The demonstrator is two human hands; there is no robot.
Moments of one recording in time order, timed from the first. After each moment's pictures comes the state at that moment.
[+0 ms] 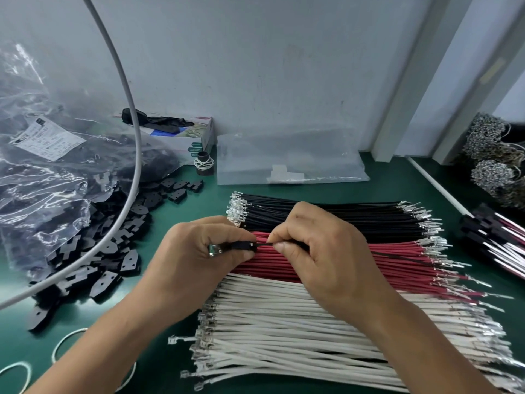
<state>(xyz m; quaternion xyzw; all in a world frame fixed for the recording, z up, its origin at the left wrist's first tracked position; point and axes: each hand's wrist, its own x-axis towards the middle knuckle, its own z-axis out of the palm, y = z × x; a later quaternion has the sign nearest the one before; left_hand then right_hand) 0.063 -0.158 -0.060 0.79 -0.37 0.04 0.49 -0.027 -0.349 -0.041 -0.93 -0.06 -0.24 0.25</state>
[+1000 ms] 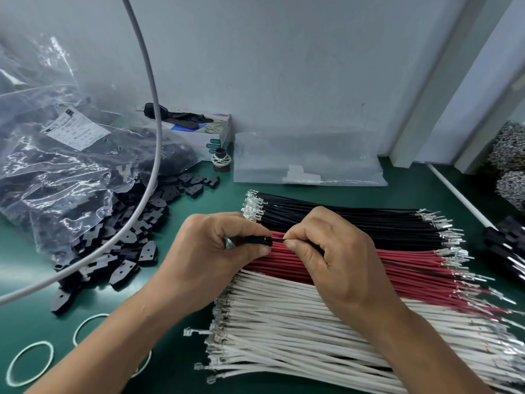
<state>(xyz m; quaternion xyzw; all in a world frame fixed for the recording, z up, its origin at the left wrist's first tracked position) 0.061 -0.157 -0.055 0.77 -0.35 0.03 0.52 -0.020 -0.347 -0.055 -0.91 -0.08 -0.29 0.27</state>
